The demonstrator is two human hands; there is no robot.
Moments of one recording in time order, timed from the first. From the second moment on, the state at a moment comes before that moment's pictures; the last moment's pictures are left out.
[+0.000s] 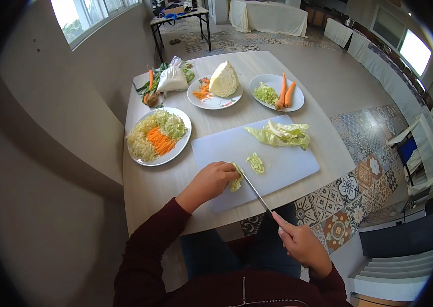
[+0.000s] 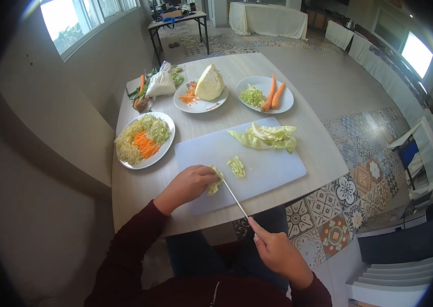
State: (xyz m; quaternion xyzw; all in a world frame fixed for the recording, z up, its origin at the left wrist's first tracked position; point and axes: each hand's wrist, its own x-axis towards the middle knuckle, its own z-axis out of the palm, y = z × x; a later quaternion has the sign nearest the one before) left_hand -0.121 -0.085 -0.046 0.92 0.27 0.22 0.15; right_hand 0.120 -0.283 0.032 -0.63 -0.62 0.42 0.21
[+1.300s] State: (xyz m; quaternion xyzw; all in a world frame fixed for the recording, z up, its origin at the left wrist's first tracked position) left_hand -0.131 -0.087 -0.027 0.94 0.22 0.18 0.20; right_hand 0.110 -0.281 0.026 -0.64 -0.65 0.34 0.21
